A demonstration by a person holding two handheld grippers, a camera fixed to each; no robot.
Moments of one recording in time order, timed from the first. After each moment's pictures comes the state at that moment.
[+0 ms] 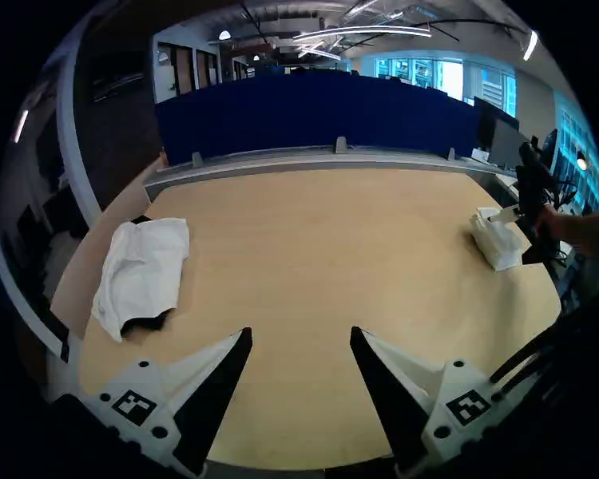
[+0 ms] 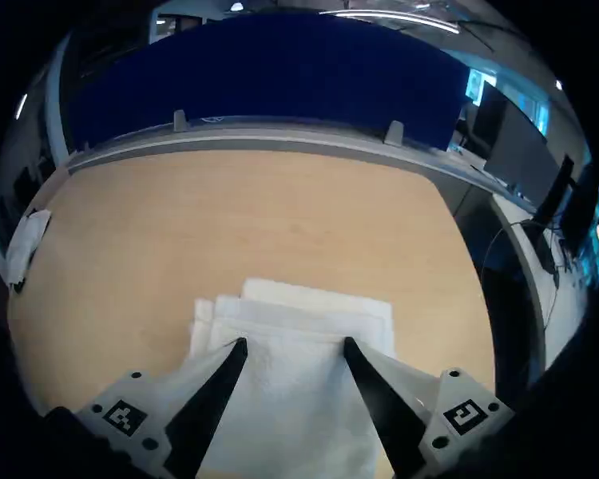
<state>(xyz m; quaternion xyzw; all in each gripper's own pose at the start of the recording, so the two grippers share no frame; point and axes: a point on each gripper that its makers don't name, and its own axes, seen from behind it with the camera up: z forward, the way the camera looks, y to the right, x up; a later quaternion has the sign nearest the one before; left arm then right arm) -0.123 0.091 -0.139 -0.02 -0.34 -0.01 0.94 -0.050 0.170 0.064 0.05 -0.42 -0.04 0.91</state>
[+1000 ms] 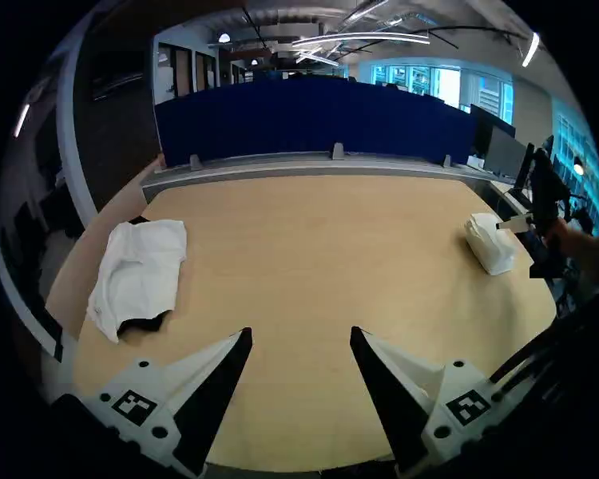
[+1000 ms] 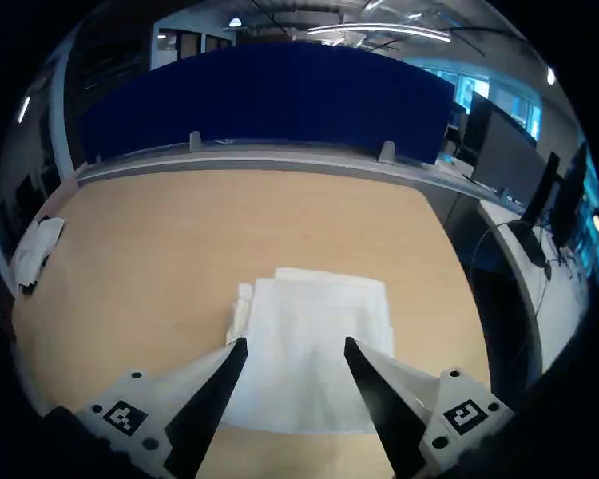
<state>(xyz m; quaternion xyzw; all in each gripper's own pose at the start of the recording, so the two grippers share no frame) -0.122 0.087 -0.143 -0.03 -0.32 -0.02 0.95 -0.004 0.146 0.004 0.04 -0.38 -0.03 0.92</state>
